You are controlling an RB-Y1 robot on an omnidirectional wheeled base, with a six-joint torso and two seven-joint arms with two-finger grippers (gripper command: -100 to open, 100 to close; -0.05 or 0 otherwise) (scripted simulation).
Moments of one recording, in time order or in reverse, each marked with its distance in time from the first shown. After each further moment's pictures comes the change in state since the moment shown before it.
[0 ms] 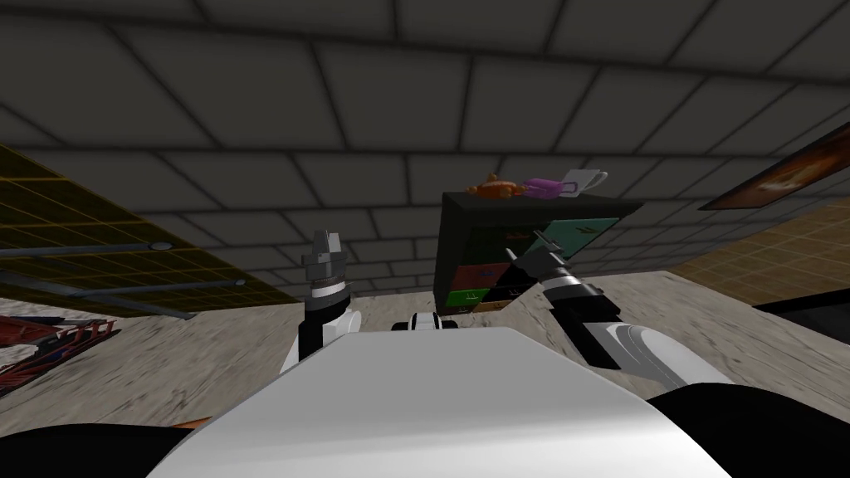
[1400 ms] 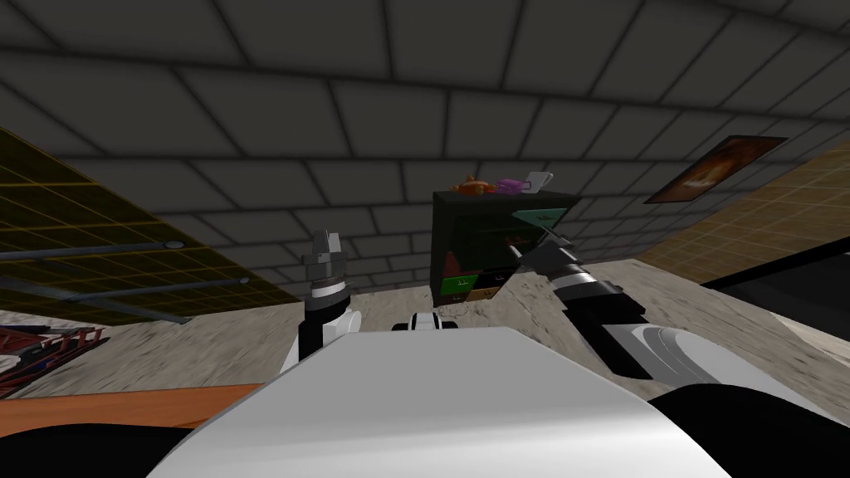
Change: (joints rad) left arm 0.000 0.000 0.000 0.000 0.000 0.000 0.000; right arm 0.064 -0.090 -0.083 -0.062 -0.073 0.037 -0.034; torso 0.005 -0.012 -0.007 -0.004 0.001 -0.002
